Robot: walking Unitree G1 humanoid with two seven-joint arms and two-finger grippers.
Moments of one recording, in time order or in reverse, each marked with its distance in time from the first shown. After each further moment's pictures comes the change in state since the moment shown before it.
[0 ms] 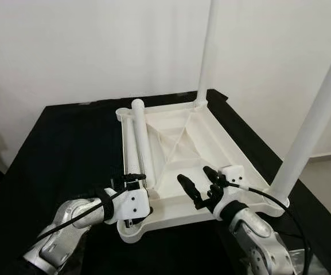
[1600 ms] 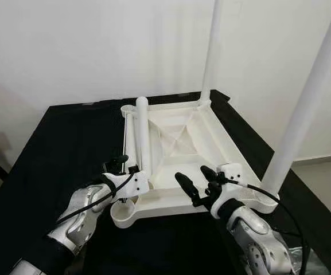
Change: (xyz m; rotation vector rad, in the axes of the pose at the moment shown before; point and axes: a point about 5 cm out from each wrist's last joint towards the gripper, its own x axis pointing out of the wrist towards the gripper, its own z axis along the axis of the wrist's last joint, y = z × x) left arm 0.024 0.025 -0.028 0.072 0.332 0.275; right arm 0.003 0.000 0.003 0.035 0.011 0.001
